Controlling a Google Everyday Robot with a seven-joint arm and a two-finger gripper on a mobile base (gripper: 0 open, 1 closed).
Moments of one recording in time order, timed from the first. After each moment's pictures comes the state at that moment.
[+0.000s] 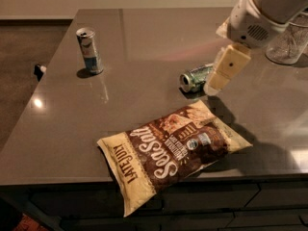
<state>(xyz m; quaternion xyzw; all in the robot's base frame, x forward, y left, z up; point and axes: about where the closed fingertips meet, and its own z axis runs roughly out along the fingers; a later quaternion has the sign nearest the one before) 0.524 -0.155 0.972 -0.57 0.78 0.04 0.24</state>
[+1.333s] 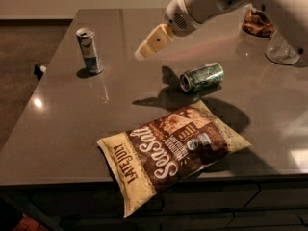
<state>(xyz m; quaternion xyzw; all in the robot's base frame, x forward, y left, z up) 0.659 -0.027 0.964 -0.48 0.78 0.15 0.37</state>
